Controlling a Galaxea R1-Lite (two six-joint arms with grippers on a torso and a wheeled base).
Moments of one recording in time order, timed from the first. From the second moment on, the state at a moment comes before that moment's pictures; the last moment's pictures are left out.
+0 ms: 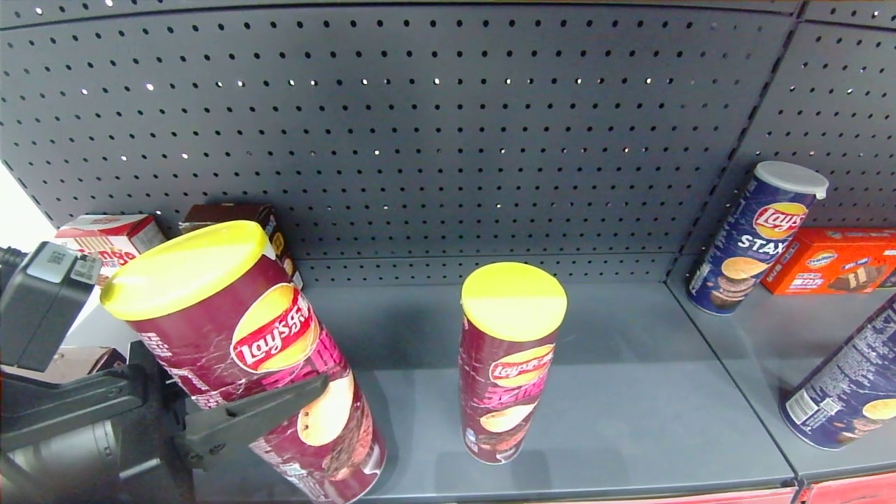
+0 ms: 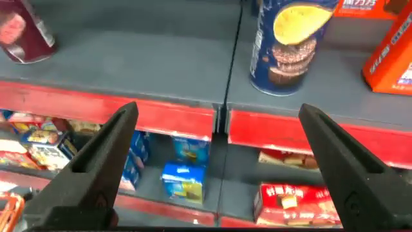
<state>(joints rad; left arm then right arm) -0.47 1.12 -0.43 -0.60 -0.44 -0.05 0.31 0.01 -0.03 0.00 -0.09 -0.02</state>
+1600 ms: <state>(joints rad) -0.48 1.12 -0.55 -0.59 -0.44 -0.05 0.36 0.00 0.00 0.00 0.02 -0.01</state>
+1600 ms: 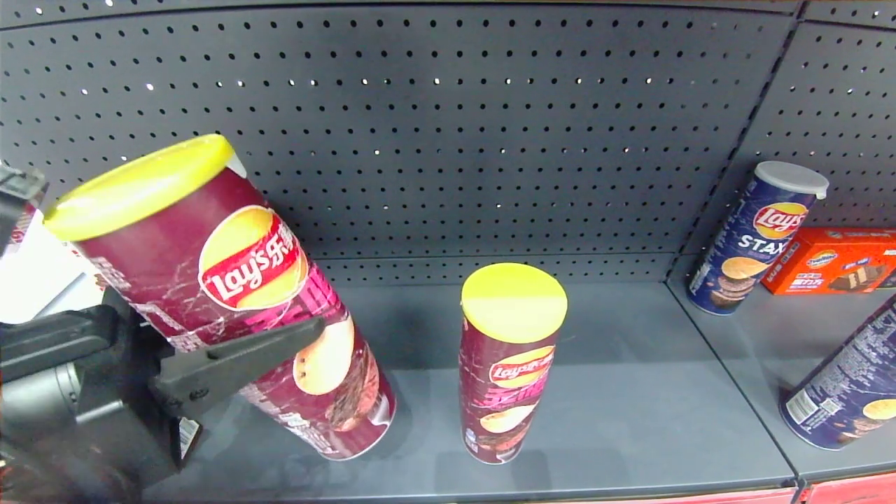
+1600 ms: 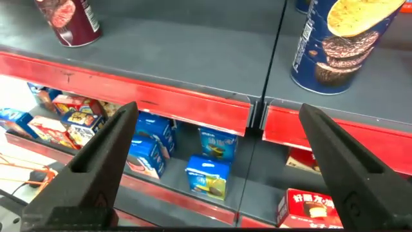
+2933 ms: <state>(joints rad) -0.43 1.67 -1.06 -0.40 -0.52 0.26 0.36 0.00 0.00 0.00 0.02 -0.01</state>
